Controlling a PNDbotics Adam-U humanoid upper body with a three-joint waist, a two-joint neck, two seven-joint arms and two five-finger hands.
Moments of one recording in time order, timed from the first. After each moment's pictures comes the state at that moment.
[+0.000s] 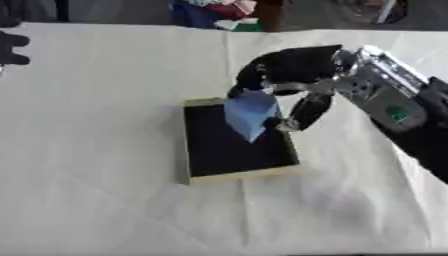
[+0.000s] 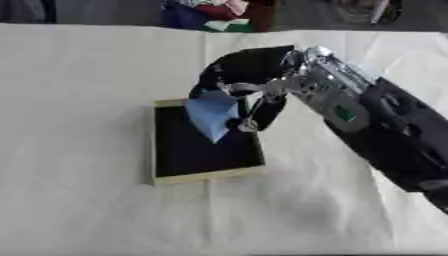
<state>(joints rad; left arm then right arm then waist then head) -0.50 0.33 -0.12 -1.77 -0.11 -0.02 -0.02 -0.66 -0.71 0.43 -1.64 0.72 -0.34 0.60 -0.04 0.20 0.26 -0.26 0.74</state>
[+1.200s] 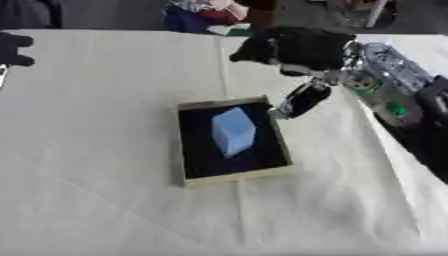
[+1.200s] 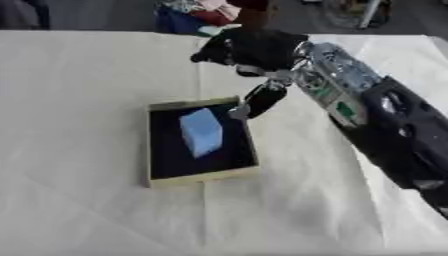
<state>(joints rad) -0.49 0.33 -0.12 -1.77 -0.11 -0.02 -0.02 -0.60 -0.78 0.30 -1.75 0.70 -0.26 0.33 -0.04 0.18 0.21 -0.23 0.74</state>
